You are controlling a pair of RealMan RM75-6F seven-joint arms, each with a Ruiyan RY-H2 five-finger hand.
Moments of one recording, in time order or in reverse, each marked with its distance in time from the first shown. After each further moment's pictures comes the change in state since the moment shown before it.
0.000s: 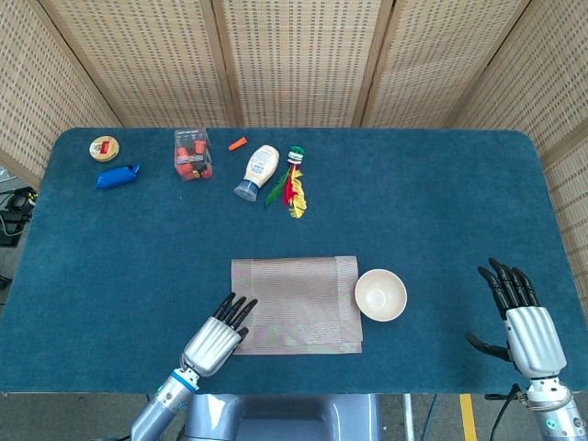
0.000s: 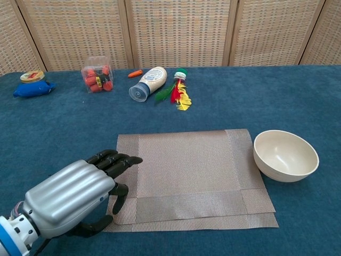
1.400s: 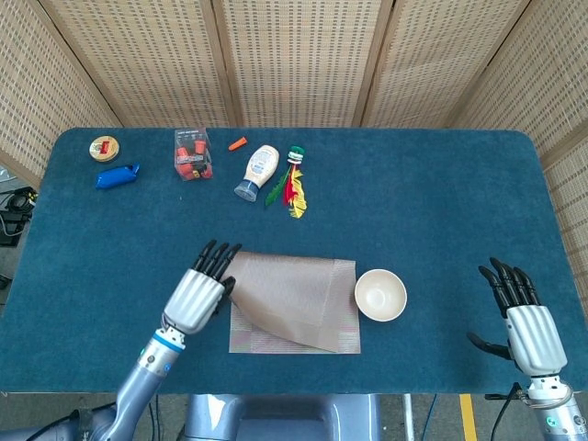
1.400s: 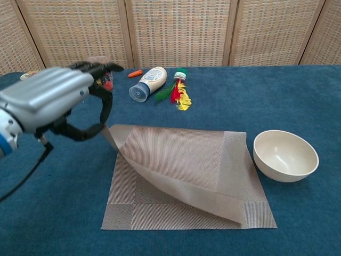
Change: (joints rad) left arm -0.108 0.205 -0.251 -0.271 -0.129 0.011 0.034; right arm 0.007 0.000 0.007 0.006 0.027 -0.020 -0.006
